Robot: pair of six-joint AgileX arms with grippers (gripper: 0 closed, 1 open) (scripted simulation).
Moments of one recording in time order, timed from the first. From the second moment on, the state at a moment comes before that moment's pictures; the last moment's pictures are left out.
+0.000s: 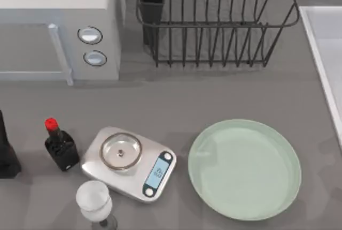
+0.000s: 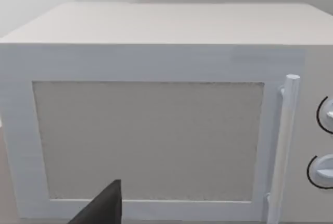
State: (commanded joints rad) left arm 0.00 0.00 0.00 0.00 0.00 0.00; right arm -0.02 0.57 0.33 -0.44 0.00 -0.44
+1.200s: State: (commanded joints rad) left arm 0.00 0.00 0.00 0.00 0.00 0.00; right arm -0.05 1.35 0.72 -0.95 0.00 -1.00
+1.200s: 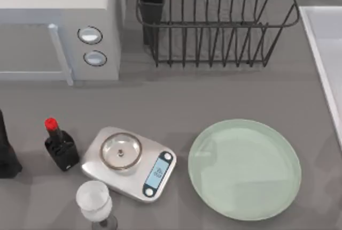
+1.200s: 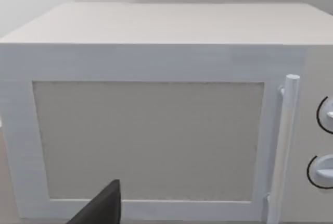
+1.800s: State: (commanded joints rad) left arm 0.00 0.00 0.00 0.00 0.00 0.00; right arm -0.05 1.53 0.54 -0.59 0.00 -1.00
